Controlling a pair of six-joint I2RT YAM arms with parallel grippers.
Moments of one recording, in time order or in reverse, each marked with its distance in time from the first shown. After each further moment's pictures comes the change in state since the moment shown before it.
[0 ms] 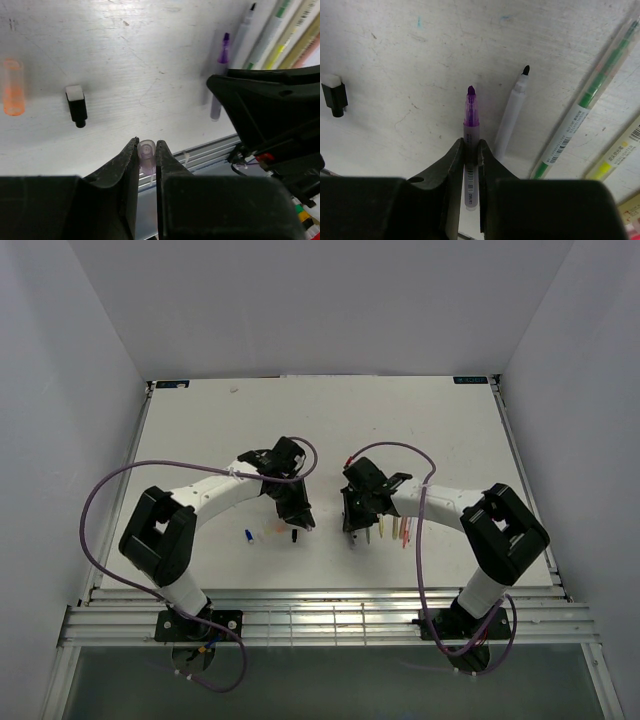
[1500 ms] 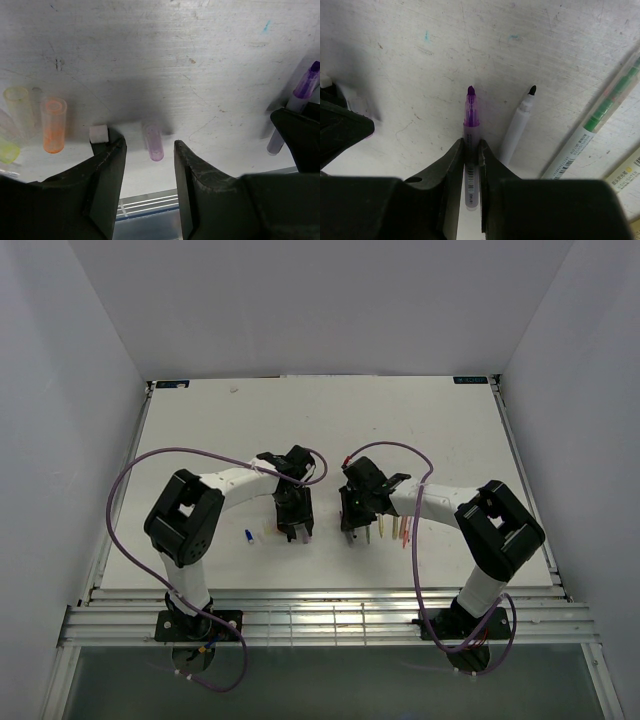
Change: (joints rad) left arm -0.023 0.189 0.048 -0.066 -0.132 0.080; right arm -0.012 0.034 -0.010 0.069 -0.025 -0.042
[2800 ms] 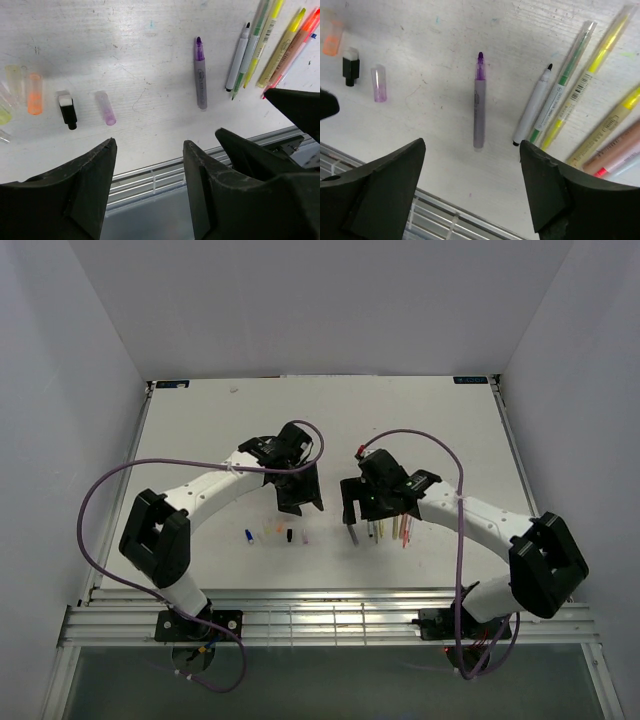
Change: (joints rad) left arm -0.011 -0.176 0.113 -0.050 -0.002 -0.037; right arm 0.000 -0.237 0.014 -0.193 0.092 -0.059
